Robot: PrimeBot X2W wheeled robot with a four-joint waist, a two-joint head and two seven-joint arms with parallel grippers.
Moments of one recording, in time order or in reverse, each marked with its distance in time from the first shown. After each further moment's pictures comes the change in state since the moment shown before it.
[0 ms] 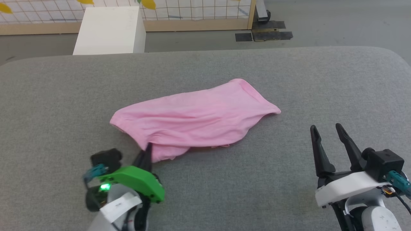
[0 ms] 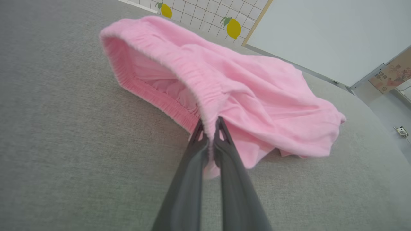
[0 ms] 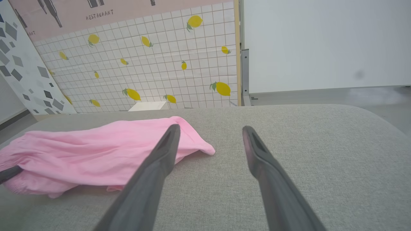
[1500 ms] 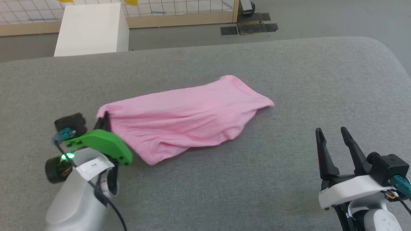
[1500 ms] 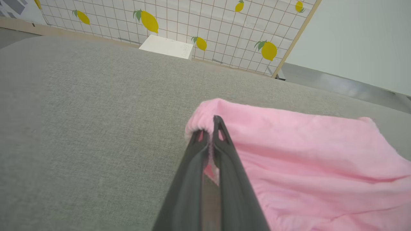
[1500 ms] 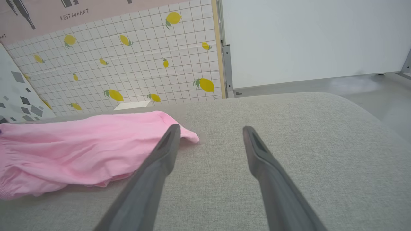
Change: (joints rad) left arm -0.217 0.123 0.016 0.156 0.009 0.117 -0.016; right arm 0.013 0.000 -0.022 0.024 0.014 0.000 -0.040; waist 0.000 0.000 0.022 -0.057
